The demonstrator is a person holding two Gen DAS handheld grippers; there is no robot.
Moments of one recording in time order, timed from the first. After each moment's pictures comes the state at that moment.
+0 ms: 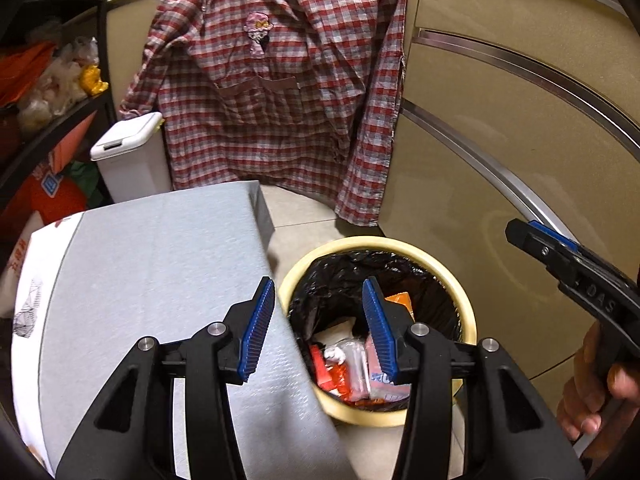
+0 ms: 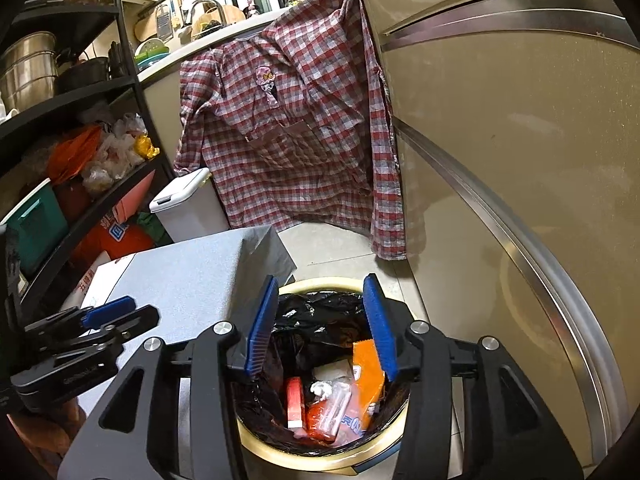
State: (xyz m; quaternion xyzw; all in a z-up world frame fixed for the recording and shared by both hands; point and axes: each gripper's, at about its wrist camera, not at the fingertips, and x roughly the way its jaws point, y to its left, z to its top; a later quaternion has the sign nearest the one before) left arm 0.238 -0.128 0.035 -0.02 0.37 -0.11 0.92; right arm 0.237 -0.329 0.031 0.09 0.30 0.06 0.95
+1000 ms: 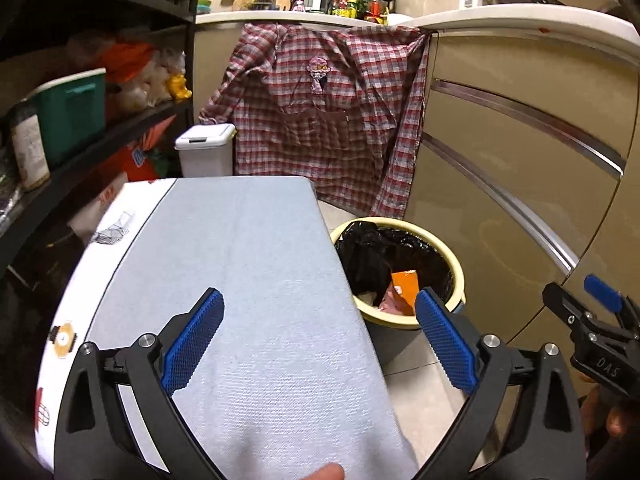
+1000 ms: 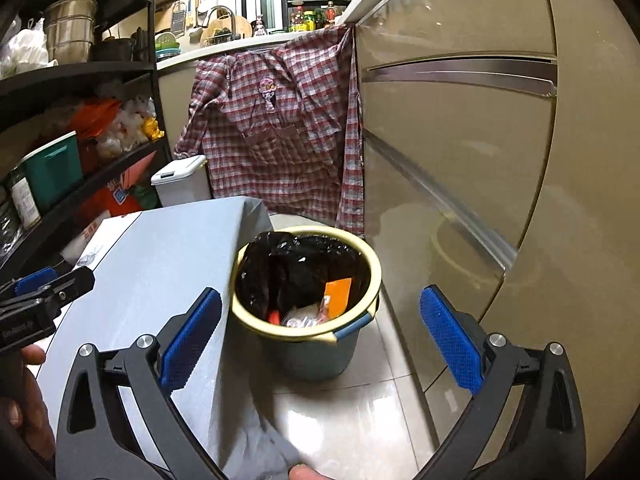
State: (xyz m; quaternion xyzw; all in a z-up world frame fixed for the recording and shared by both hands) left arm 0.040 -0.089 0.050 -0.05 0.30 -0.03 0.95; right arm 0.025 -0.287 0.042 0.02 0.27 -0.01 0.96
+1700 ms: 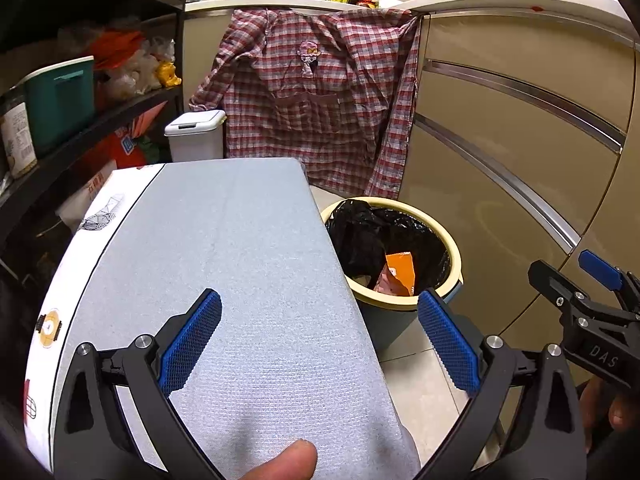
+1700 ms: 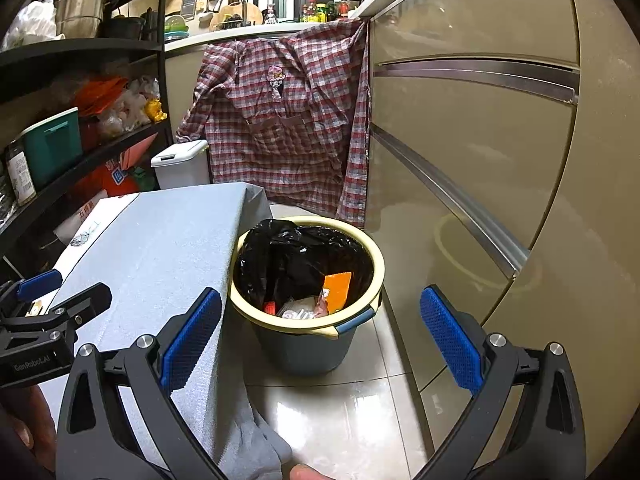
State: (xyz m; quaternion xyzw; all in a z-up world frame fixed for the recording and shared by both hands) left arm 0.043 -0.096 0.029 -0.05 0.32 -0.04 0.95; right arm 0.035 -0.277 0.032 -0.01 0.28 -0.01 0.96
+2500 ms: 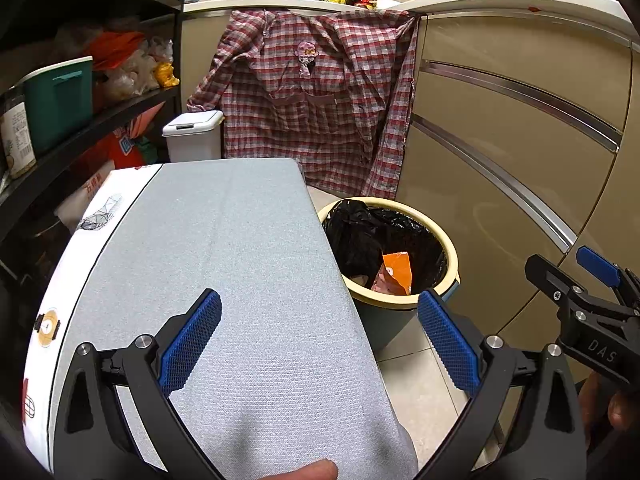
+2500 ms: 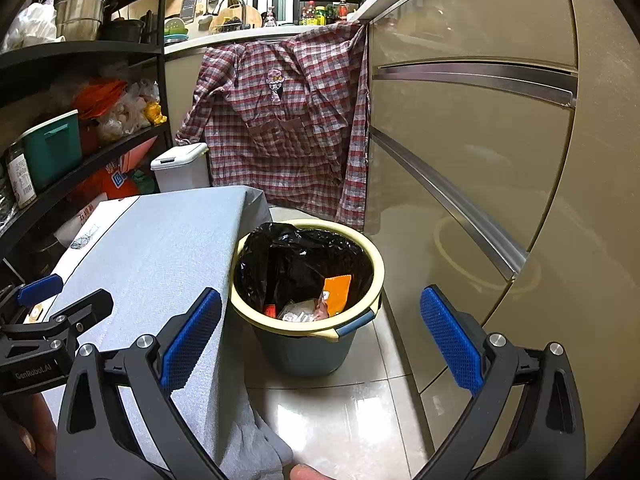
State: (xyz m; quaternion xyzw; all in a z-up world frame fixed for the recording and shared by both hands) left arm 0.041 -0.101 0.029 -0.05 0.32 -0.05 0.95; right arm 0.032 -0.274 0.037 0.00 0.27 -0.01 0.96
